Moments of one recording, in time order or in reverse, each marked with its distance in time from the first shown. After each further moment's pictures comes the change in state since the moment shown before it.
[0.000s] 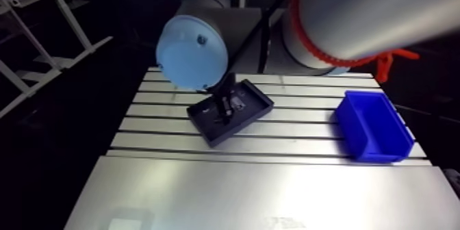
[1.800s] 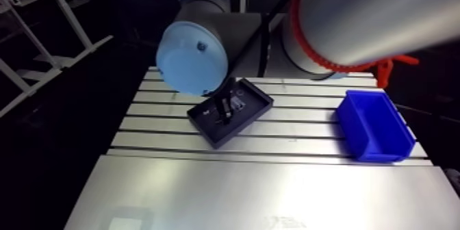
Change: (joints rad) arm 0.003 0.003 0.013 -0.024 -0.001 0.015
